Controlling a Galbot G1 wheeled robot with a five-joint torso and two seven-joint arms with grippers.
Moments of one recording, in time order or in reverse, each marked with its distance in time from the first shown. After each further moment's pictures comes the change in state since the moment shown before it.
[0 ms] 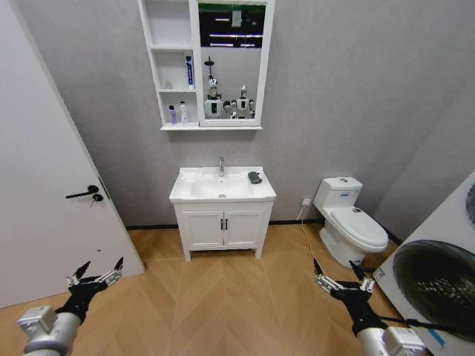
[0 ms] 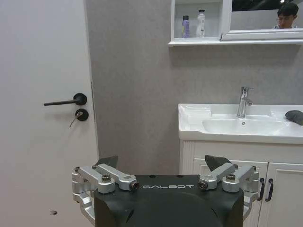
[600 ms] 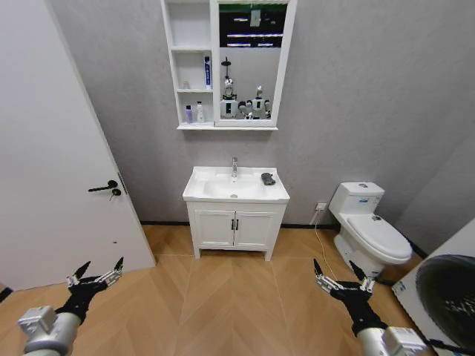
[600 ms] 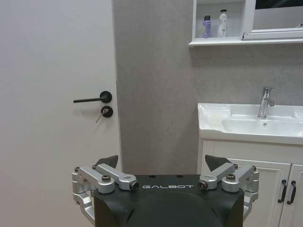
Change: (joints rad) left arm 0.000 0.000 0.000 0.000 0.000 0.000 0.000; right arm 0.000 0.000 0.000 0.000 0.000 0.000 0.000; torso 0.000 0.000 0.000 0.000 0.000
